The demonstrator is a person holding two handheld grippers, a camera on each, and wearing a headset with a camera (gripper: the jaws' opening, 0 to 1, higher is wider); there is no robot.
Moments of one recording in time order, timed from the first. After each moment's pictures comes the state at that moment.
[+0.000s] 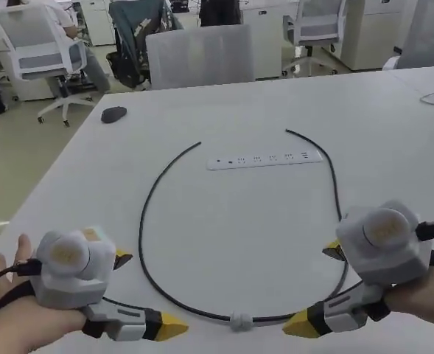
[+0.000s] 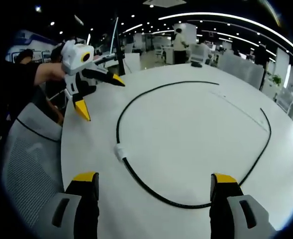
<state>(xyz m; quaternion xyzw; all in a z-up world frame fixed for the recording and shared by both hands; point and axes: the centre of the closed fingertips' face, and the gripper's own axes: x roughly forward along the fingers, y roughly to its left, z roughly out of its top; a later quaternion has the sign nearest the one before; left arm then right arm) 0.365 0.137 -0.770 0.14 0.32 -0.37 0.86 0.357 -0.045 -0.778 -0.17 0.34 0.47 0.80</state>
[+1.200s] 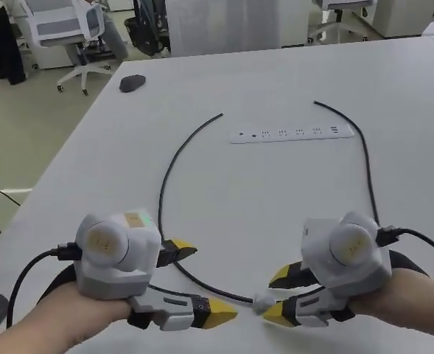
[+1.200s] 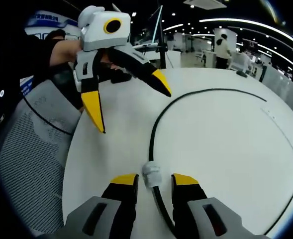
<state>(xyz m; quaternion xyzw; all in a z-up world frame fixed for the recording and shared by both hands) 0.346 0.085 -0.764 0.09 0.30 -0.45 0.84 0.333 0.038 -0.814 -0.20 0.30 0.60 0.71</state>
